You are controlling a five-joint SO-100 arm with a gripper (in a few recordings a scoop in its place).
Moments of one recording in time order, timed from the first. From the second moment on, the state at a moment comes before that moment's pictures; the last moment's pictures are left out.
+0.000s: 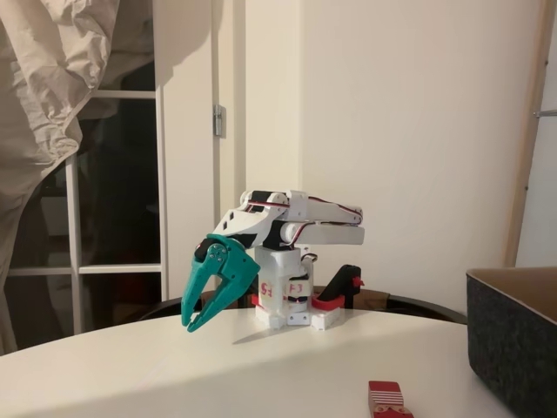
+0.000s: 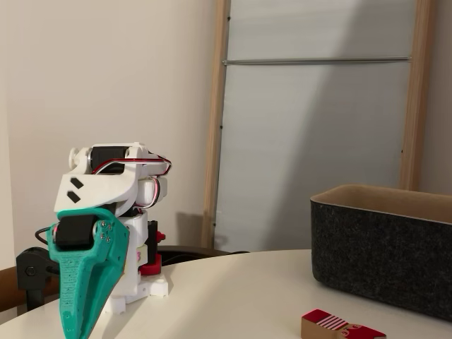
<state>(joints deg) 59.6 189.8 179.6 59.1 76.7</state>
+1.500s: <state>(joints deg) 53.5 170.7 133.1 42.9 100.5</state>
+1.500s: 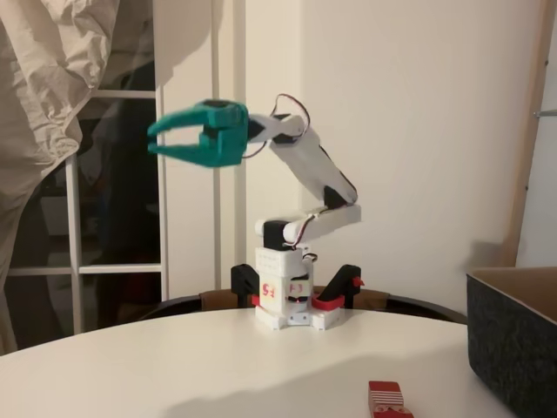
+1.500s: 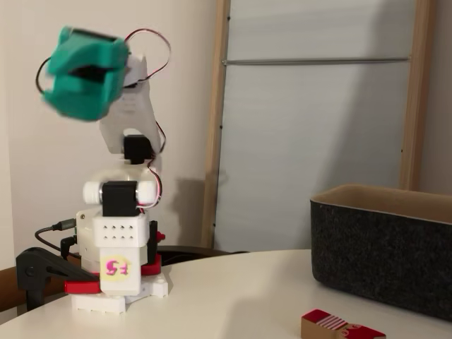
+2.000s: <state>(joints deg) 41.1 141.2 106.3 38.5 98.3</state>
